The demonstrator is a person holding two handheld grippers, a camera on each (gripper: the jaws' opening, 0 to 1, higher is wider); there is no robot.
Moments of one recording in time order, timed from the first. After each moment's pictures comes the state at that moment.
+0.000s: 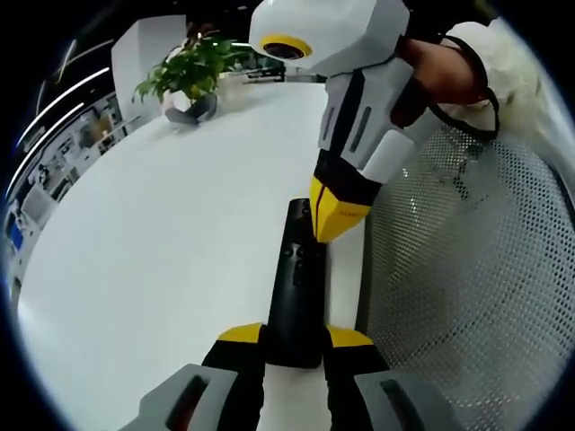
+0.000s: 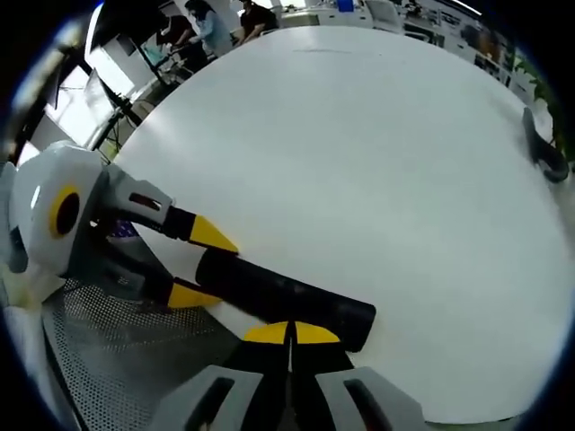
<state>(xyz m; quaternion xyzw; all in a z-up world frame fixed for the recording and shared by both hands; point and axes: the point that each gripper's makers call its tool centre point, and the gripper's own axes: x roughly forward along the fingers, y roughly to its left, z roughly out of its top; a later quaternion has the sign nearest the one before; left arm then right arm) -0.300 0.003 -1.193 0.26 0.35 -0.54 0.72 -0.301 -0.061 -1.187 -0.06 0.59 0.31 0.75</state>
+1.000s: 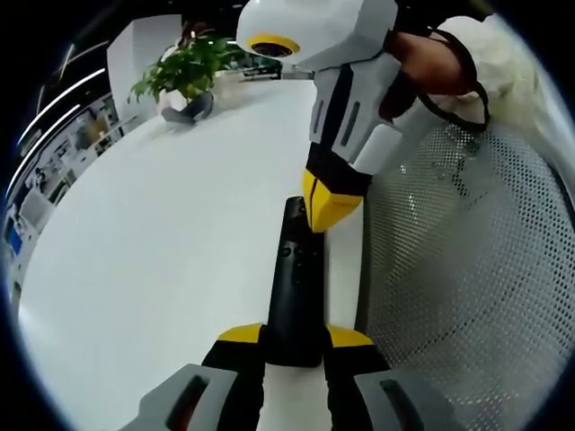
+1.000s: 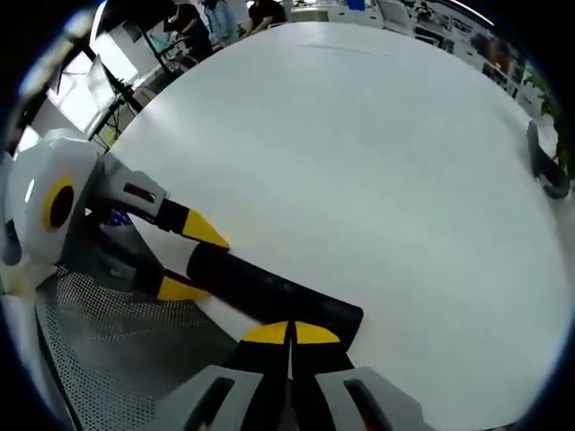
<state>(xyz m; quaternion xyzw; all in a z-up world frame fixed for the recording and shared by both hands) -0.301 0.003 -1.193 0.27 0.36 -0.55 0.71 -0.295 -0.064 -1.187 -0.10 0.59 0.31 0.74</state>
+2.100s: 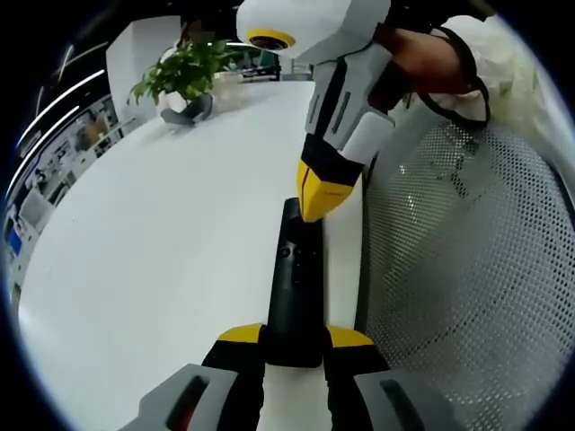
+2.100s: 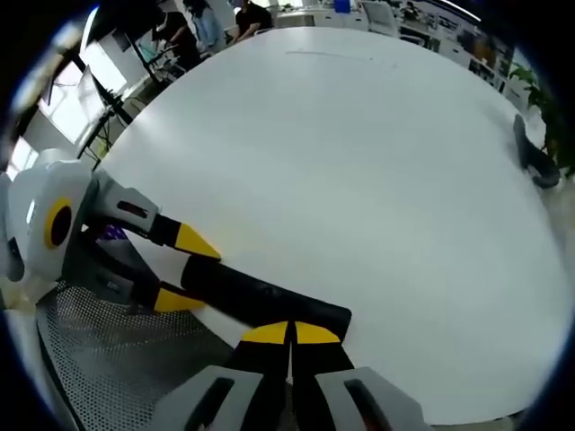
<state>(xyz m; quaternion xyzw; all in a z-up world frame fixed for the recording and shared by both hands) -0.300 0.002 -1.193 0.27 0.35 -0.55 0.71 -0.284 -0.072 -1.178 -0.09 0.58 0.28 0.76</state>
